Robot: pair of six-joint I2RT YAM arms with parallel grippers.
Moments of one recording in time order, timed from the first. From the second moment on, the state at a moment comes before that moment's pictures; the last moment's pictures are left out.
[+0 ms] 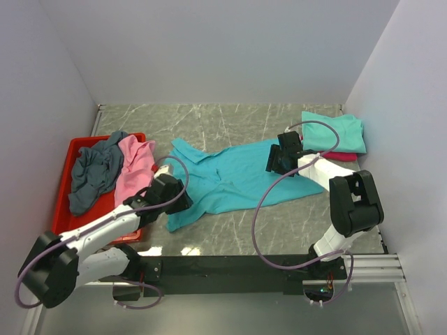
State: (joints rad) left arm -0.63 1.05 0.49 -0.25 -0.13 -0.85; right arm 0.26 1.64 0.97 -0.30 0.08 0.46
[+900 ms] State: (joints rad) left arm -0.73 1.10 0.38 -0.11 -0.09 -0.89; right arm 0.26 1.62 0.86 -0.25 0.02 0.46
